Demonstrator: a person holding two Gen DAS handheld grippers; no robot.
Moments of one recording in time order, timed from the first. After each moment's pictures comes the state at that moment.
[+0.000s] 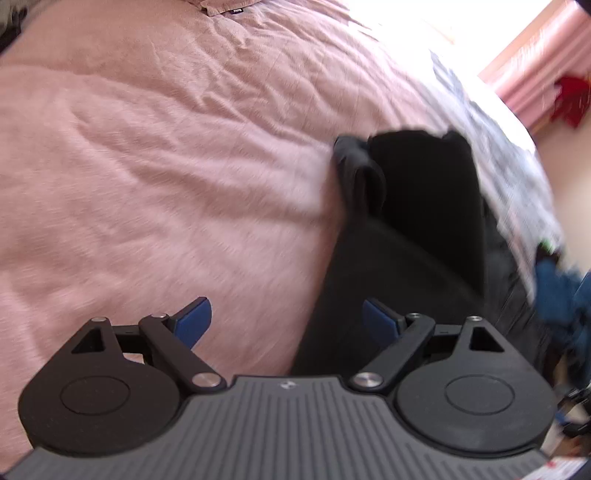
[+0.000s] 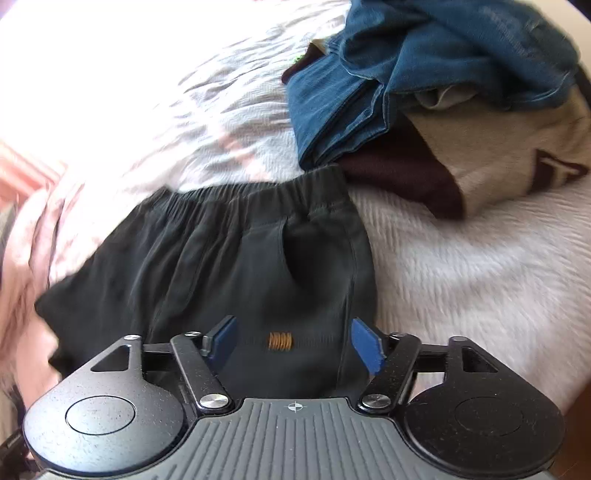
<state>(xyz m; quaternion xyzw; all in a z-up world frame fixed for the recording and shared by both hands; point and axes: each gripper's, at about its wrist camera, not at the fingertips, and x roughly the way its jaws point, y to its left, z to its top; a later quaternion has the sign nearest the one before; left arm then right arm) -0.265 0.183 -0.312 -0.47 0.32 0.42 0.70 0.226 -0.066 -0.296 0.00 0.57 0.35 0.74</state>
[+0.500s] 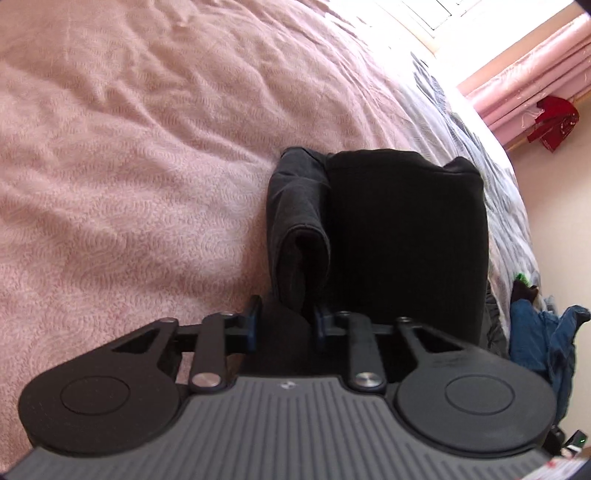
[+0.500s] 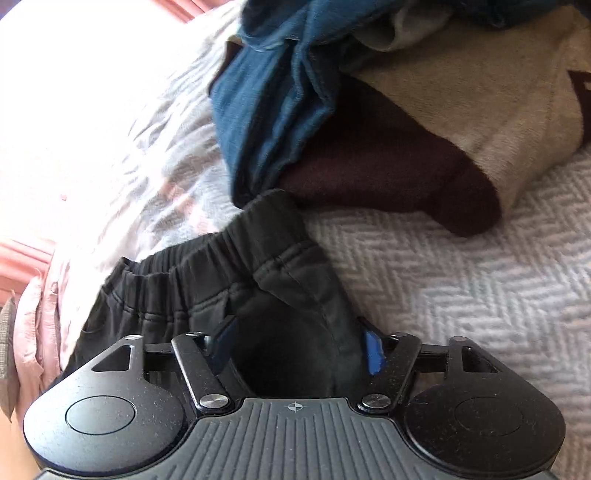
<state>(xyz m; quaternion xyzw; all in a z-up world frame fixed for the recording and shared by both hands) -0.189 0.243 -0.355 -0.49 0.30 0.39 0.72 0.273 -0.060 -0.349 0.10 0.59 0.32 0.74</state>
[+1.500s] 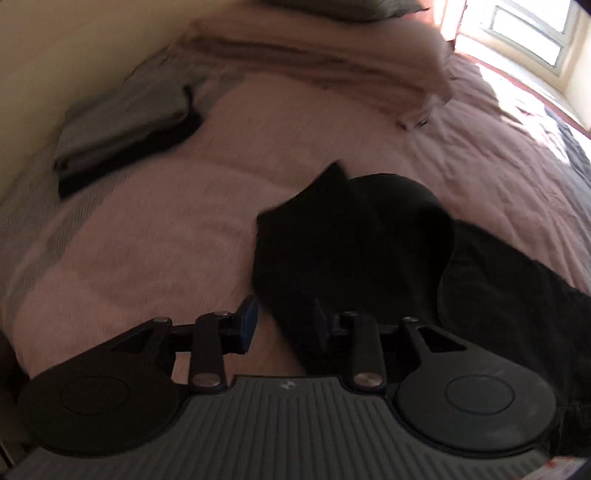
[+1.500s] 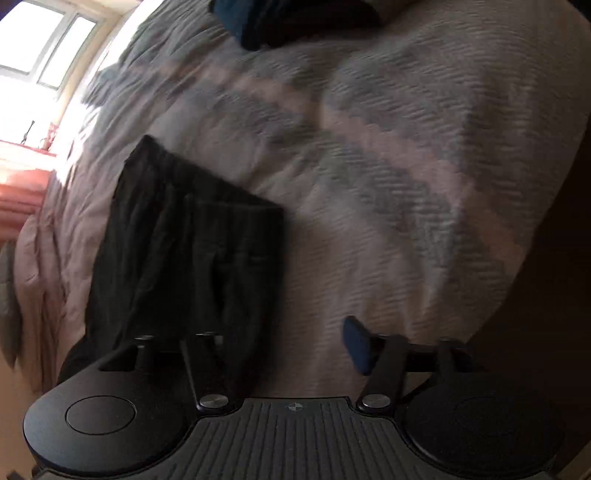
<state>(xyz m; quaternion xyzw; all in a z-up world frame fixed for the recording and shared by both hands) -0.450 0.258 -0.233 -0.37 0.35 0.63 0.59 0.100 -0.158 -0.300 0.11 0.67 0.24 0.69</state>
